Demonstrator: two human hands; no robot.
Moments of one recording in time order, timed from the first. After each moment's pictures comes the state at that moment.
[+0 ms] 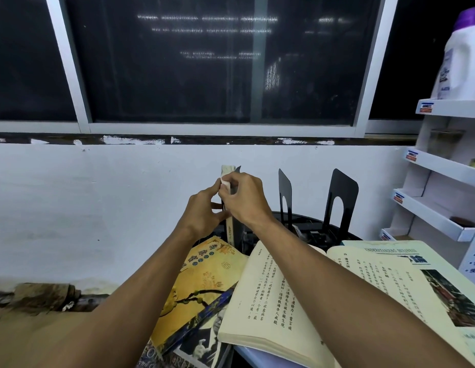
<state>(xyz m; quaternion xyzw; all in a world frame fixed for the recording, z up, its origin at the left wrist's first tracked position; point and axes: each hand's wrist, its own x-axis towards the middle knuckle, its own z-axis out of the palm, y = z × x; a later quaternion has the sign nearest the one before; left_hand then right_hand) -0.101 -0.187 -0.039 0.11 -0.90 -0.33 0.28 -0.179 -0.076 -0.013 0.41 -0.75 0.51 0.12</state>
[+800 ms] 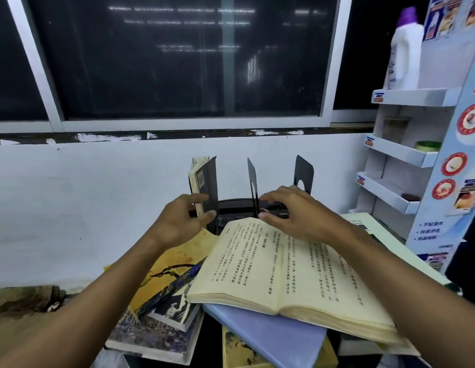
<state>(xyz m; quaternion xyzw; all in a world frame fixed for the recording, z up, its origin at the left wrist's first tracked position) -0.049 -0.120 -0.036 0.15 -0.92 -0.30 0.22 -0.170 0.136 -0.007 0.46 -0.86 0.22 0.08</state>
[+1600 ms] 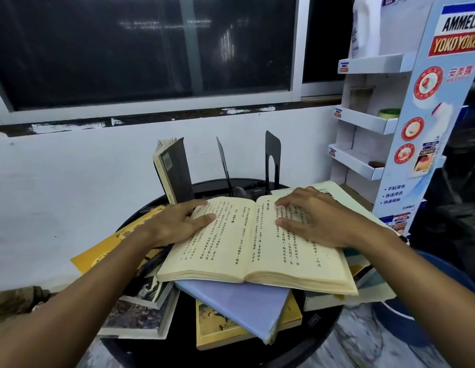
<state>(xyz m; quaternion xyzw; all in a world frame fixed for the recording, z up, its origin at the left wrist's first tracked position) -0.055 -0.083 -0.051 0.13 -0.95 -0.28 -0.01 -0.158 0.232 -0.038 0.42 -0.89 0.17 0.05</state>
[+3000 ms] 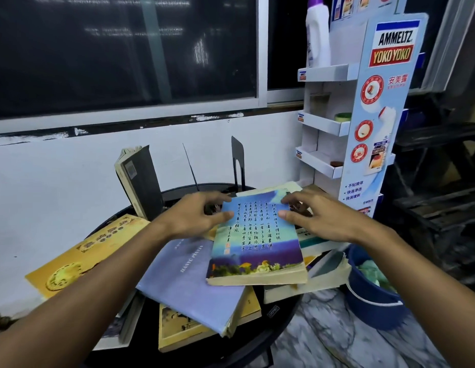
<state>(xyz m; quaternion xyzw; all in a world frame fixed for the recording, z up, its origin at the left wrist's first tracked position) -0.089 0.014 -0.028 -0.05 -0.96 -0.25 0.05 -0.161 0.311 -0.035 0.34 -0.91 0.23 0.01</state>
